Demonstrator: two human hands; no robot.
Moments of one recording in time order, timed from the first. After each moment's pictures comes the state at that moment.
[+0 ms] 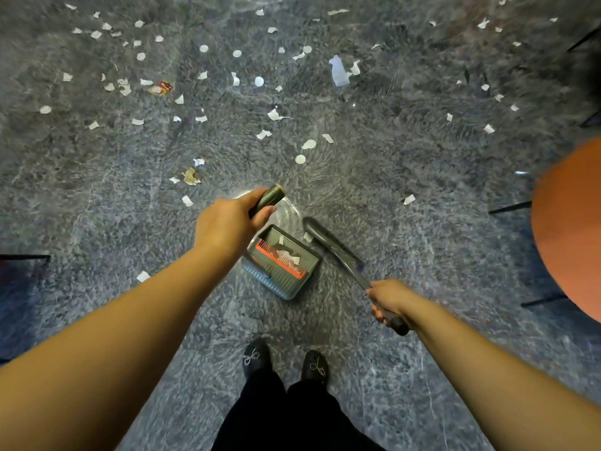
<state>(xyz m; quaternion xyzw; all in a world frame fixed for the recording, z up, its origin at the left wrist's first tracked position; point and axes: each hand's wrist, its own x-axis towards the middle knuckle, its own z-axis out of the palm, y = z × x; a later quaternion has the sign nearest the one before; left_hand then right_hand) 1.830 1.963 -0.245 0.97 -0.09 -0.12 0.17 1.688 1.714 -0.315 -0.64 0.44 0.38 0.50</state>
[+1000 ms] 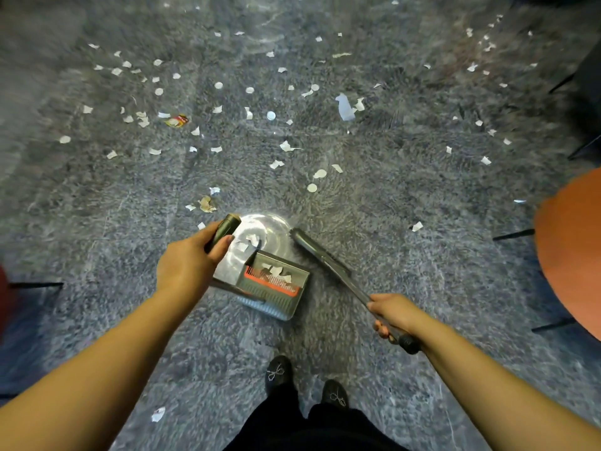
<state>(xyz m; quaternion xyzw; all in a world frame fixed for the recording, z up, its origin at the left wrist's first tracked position) 1.860 2.106 -0.236 0.97 0.01 -0.08 0.23 1.728 1.791 -0.266 -0.63 0.43 0.35 0.55</state>
